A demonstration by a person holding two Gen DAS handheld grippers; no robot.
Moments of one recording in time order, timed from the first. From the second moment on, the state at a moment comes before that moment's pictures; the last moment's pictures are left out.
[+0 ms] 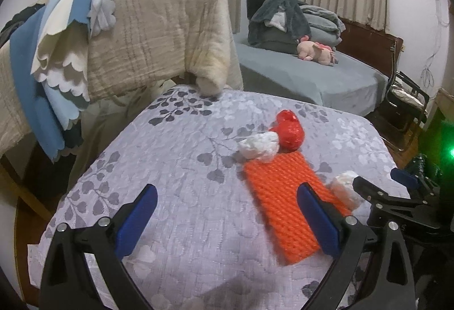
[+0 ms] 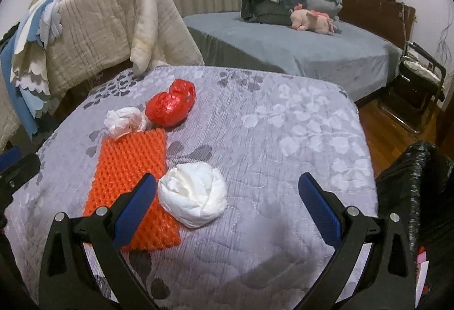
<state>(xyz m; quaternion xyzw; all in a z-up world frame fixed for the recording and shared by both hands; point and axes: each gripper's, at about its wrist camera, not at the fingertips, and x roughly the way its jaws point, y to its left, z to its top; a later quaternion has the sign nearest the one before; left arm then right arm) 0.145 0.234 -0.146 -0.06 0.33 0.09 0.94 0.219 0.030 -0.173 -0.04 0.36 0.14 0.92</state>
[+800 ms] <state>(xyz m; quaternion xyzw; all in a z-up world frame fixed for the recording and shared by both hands) 0.152 0.239 -0.147 -0.07 0.33 0.09 0.94 0.231 0.047 -0.188 -0.05 0.41 0.20 0.89</state>
